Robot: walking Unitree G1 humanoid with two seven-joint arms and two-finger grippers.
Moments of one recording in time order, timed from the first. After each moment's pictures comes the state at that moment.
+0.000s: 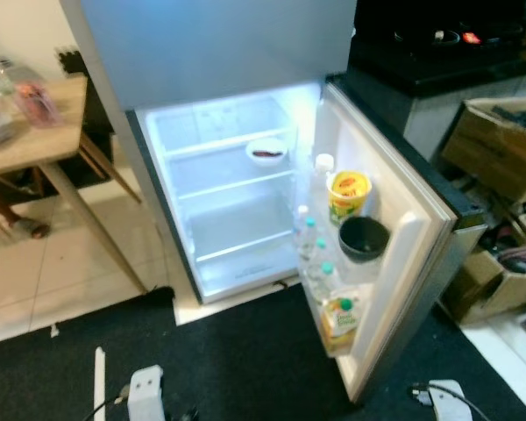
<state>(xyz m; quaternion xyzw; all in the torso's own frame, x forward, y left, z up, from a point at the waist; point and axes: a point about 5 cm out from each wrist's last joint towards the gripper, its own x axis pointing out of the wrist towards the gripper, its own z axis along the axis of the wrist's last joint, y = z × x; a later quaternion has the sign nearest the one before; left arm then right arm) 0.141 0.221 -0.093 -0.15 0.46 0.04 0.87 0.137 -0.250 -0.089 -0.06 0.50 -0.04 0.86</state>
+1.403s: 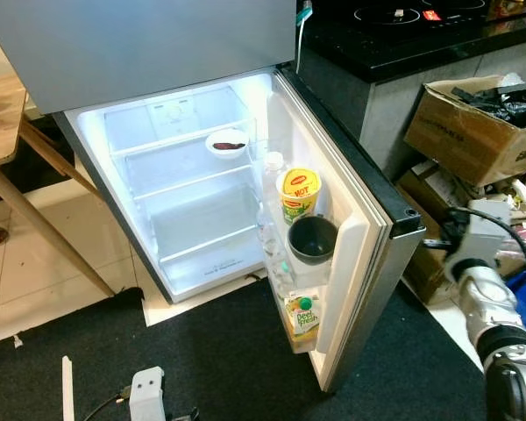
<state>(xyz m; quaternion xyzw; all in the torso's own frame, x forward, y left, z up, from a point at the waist) 0.141 0.217 -0.094 -0.15 0.46 0.03 0.87 0.346 -0.248 0.093 -0.01 0.06 -0.01 1.00</state>
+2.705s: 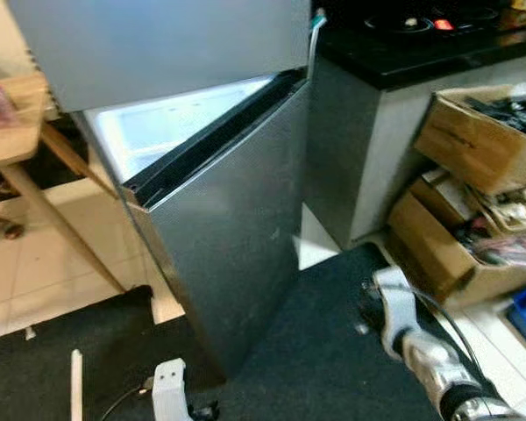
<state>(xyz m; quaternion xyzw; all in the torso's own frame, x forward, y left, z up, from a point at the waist) 0.150 0.187 -0.096 -0.16 0.47 0.02 0.87 0.250 -0.209 -0.034 -0.06 0.34 0.10 0.93</state>
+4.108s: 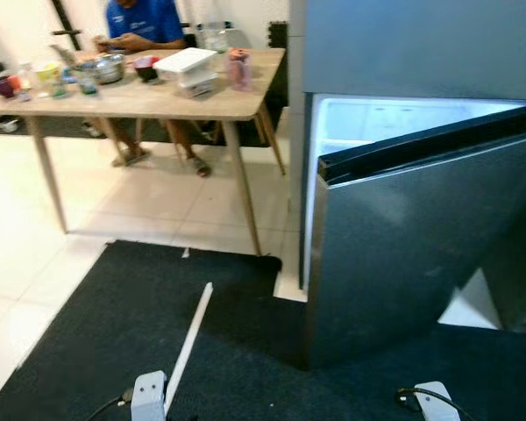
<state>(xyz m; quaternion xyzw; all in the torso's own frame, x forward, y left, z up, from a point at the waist) 0.134 0.221 -0.095 -0.14 0.48 0.02 0.87 0.136 -0.241 -0.093 -0.11 0.53 0.00 0.84</state>
